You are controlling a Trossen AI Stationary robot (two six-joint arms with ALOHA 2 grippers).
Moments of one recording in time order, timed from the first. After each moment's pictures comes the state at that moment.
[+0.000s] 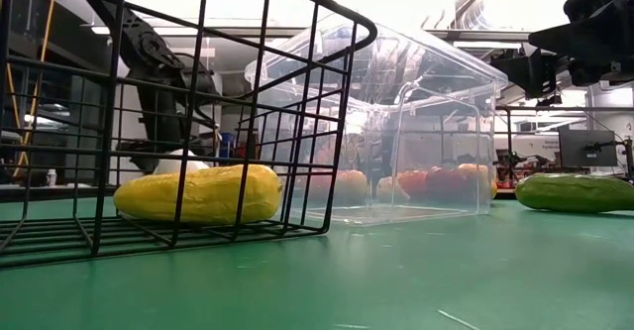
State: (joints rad) left arm 0.84 1.52 0.74 -0.40 -0.23 -0.46; right arm 0.06 0.01 0.01 0.02 0.03 0.00
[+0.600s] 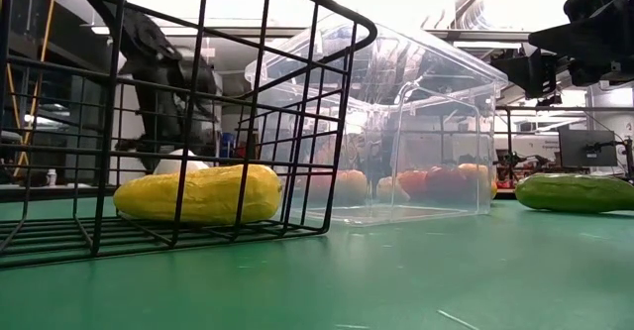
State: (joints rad) left arm 0.78 1.45 0.73 -0.50 -0.09 -0.45; right arm 0.06 0.01 0.01 0.02 0.03 0.00
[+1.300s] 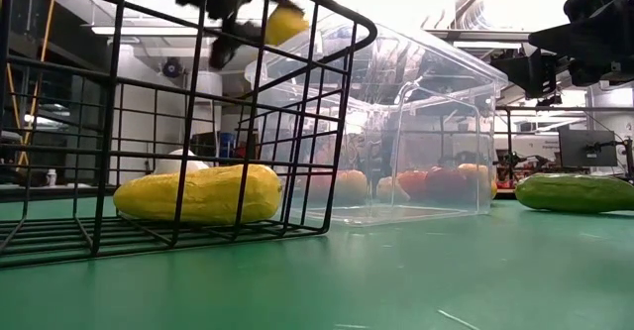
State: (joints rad) left arm 0.01 1.28 0.82 0.12 -0.14 -0.75; right arm 0.06 0.01 0.01 0.02 0.03 0.00
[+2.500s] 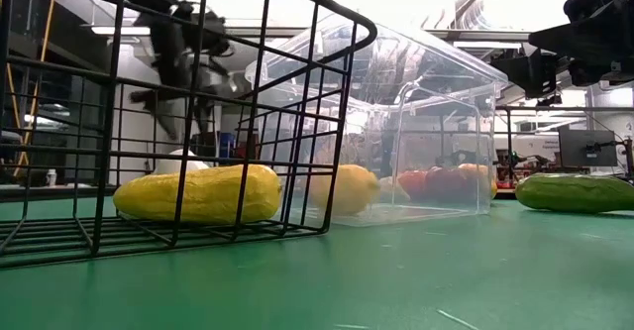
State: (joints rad) left arm 0.74 1.39 1.00 -0.78 -0.27 -0.54; right arm 0.06 0.01 0.01 0.02 0.03 0.00
